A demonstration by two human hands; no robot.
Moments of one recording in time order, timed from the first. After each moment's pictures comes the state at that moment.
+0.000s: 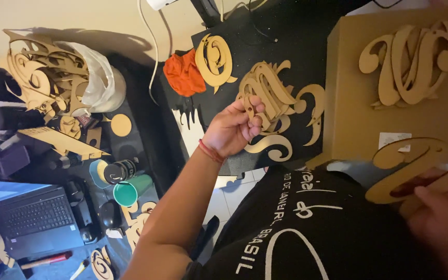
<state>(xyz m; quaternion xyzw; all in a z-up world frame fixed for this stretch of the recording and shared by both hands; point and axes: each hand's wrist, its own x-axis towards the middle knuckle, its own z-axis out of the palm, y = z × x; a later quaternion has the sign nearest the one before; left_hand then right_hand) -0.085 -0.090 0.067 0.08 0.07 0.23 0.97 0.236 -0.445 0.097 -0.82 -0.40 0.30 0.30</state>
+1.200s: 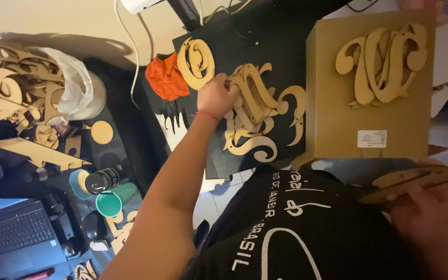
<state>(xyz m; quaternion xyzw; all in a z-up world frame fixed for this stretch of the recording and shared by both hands) -0.033 -0.020 0.020 0.77 0.53 0.05 0.33 0.207 -0.411 0.145 -0.81 -0.30 0.25 0.44</state>
